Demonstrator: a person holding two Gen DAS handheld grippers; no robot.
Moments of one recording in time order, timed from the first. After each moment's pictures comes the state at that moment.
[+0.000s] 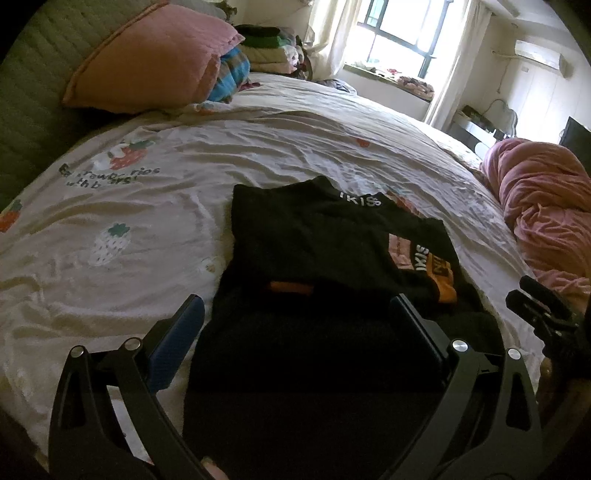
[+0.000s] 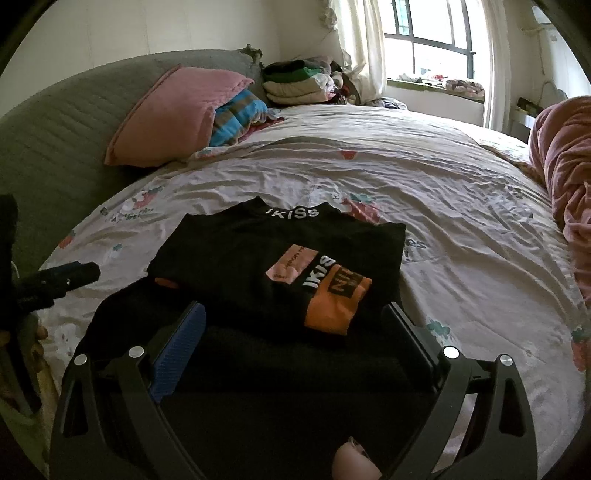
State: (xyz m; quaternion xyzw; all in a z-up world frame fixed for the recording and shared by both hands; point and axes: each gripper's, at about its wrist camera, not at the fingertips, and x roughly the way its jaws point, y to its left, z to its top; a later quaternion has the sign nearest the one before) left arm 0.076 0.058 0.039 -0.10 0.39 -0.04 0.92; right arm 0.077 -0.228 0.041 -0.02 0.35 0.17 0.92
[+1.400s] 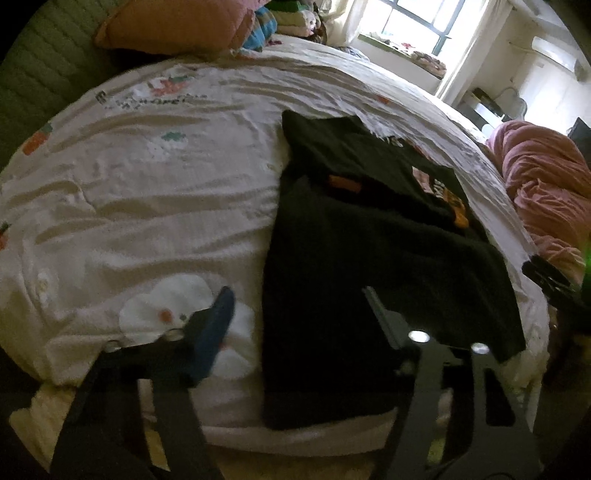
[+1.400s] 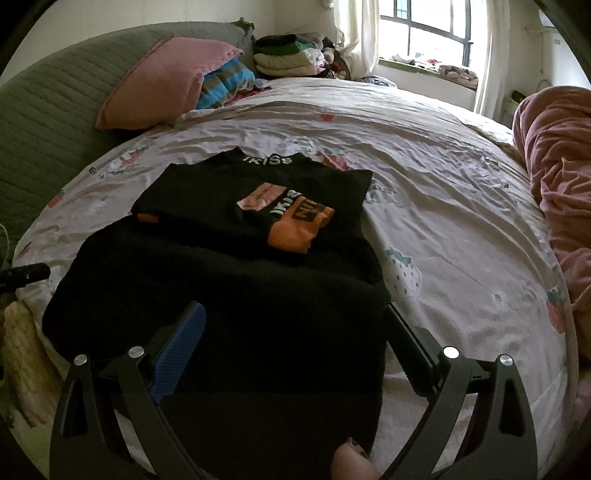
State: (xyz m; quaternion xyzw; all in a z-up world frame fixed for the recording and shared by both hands) left arm -0.009 0.112 0.000 -0.12 0.46 -0.04 0.88; right arm 0.028 -0.264 0.014 -0.05 0.40 0.14 0.91
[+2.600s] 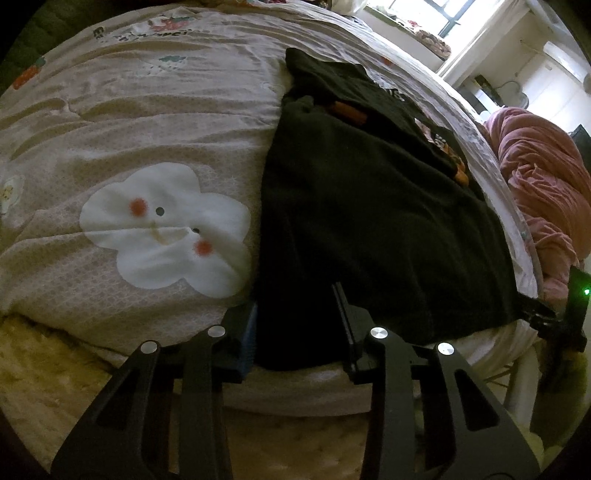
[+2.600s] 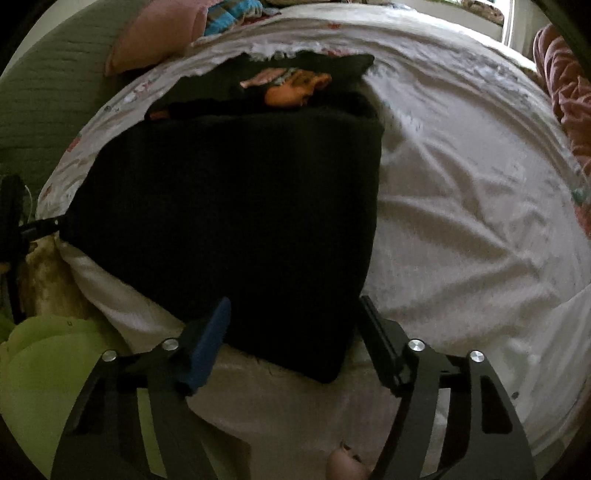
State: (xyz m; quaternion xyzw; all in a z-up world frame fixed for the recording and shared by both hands) left arm -0.036 0.111 -0.046 -0.17 0.51 -0.07 0.84; right arm -0.030 -0.313 -0.047 -0.03 0.54 0.19 0.82
